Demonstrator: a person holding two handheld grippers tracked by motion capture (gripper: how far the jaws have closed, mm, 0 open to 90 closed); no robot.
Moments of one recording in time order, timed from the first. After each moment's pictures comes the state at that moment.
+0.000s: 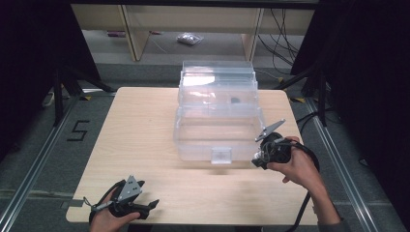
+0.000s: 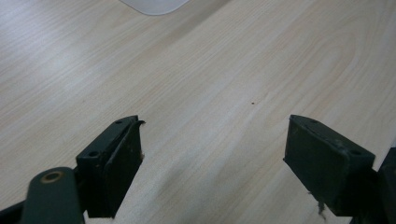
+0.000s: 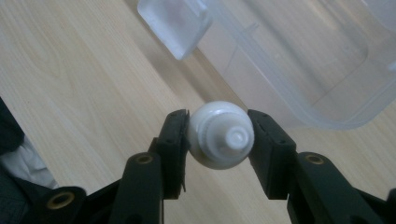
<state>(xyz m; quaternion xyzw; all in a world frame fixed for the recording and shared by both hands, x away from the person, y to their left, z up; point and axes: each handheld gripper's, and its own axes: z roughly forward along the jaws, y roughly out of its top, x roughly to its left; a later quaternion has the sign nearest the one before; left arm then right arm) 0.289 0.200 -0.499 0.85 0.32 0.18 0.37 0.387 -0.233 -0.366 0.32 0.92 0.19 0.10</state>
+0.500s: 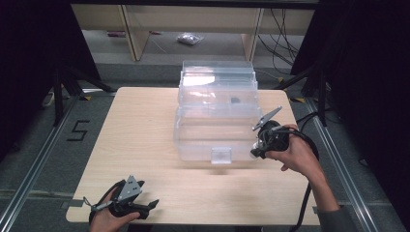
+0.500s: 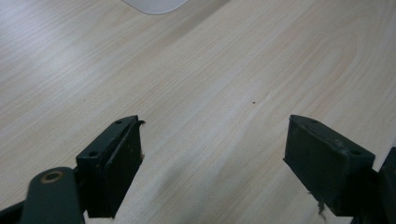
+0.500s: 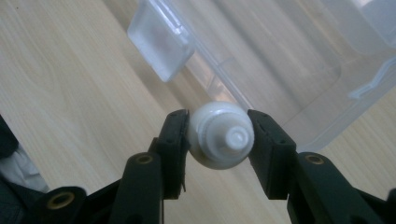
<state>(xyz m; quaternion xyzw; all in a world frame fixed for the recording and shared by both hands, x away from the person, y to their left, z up) 0.289 0.201 -0.499 0.85 0.32 0.18 0.37 0.406 -0.223 -0.342 0.32 0.93 0.18 0.10</state>
